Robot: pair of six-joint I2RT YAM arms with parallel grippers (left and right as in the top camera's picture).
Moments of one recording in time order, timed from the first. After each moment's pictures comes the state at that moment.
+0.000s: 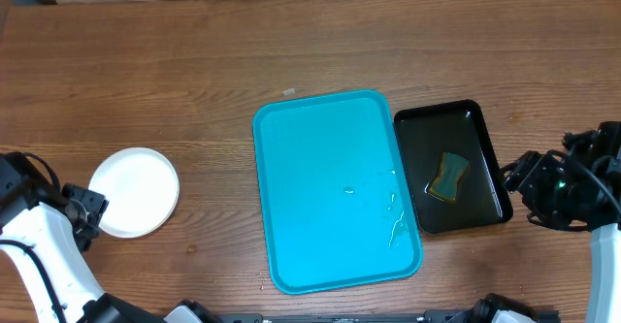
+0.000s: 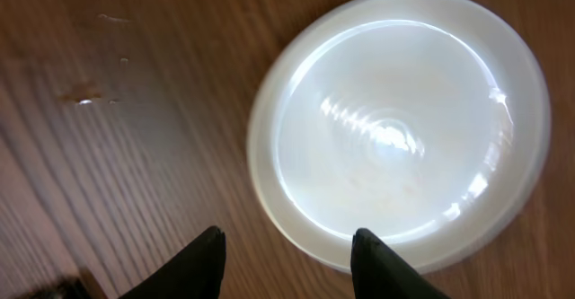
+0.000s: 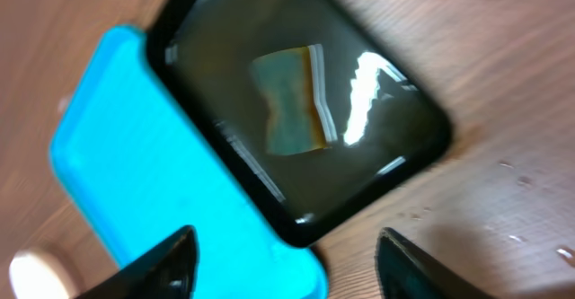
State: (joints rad) left arm 0.77 1.37 1.05 -1.00 0.00 -0.48; right arm -0.36 1.09 1.10 -1.26 -0.37 0.31
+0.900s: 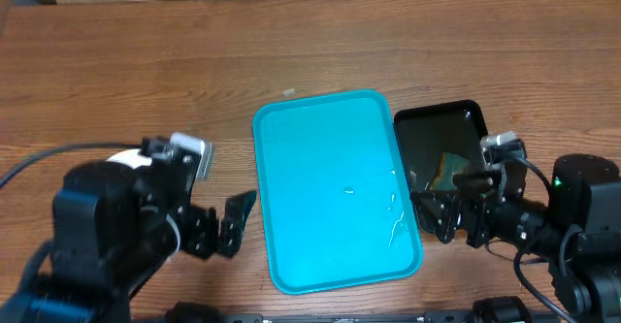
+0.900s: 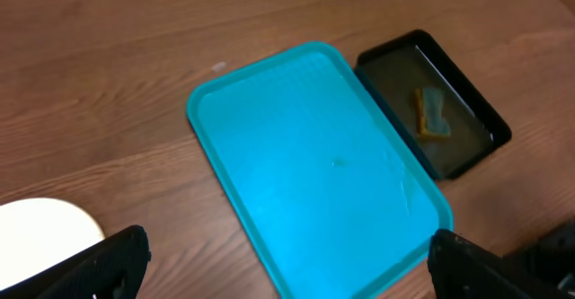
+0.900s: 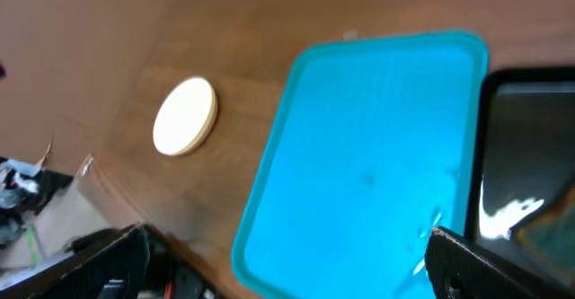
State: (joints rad) left arm -0.20 0.88 1.48 -1.34 0.26 -0.01; right arm 0.12 0.77 1.10 -1.05 -0.64 0.16
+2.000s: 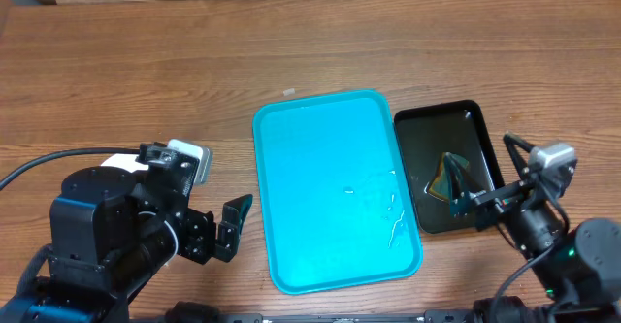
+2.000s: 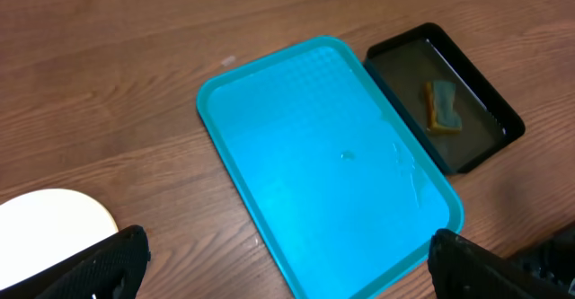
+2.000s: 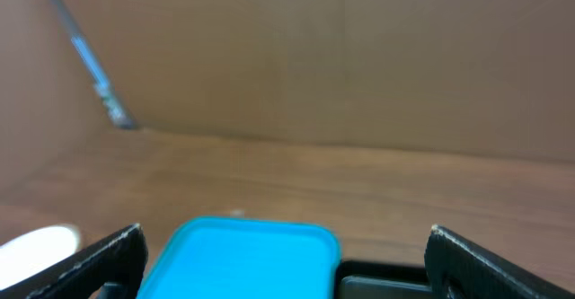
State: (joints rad) left arm -0.20 0.88 1.49 -1.36 0.23 0.00; right arm 0.11 0.43 0.72 -0.41 -0.29 0.13
